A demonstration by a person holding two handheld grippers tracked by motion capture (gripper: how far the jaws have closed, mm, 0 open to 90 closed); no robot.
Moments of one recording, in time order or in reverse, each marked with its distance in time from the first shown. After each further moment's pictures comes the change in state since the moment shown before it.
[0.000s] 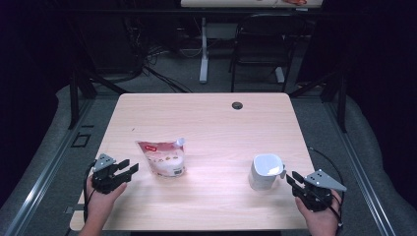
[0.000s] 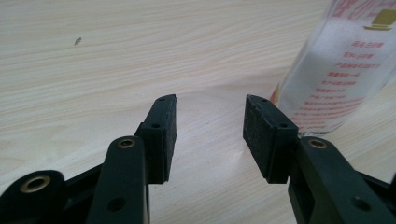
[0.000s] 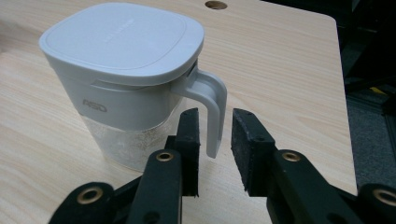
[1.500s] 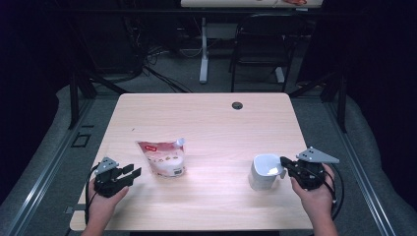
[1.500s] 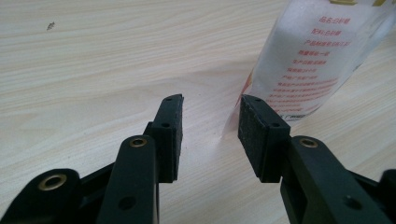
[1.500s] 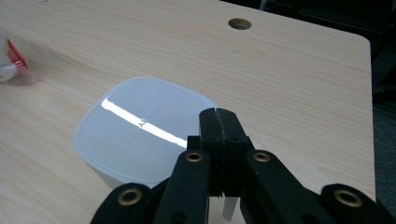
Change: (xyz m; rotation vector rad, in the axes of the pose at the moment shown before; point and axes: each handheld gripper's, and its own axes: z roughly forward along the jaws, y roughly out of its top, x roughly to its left) left arm -0.009 -0.005 0.000 0.030 -0.043 -0.006; right arm 0.000 0.060 0.017 0.037 0.095 -0.012
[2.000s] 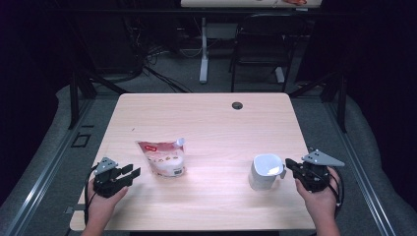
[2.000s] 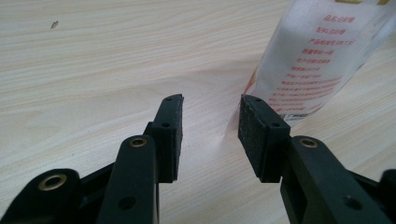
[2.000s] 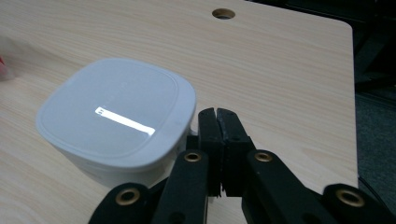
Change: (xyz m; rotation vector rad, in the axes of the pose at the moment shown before) left arm 0.002 -0.001 -0.001 0.000 0.004 -0.004; right arm -0.012 -0.013 -0.002 0.009 -0.036 0.029
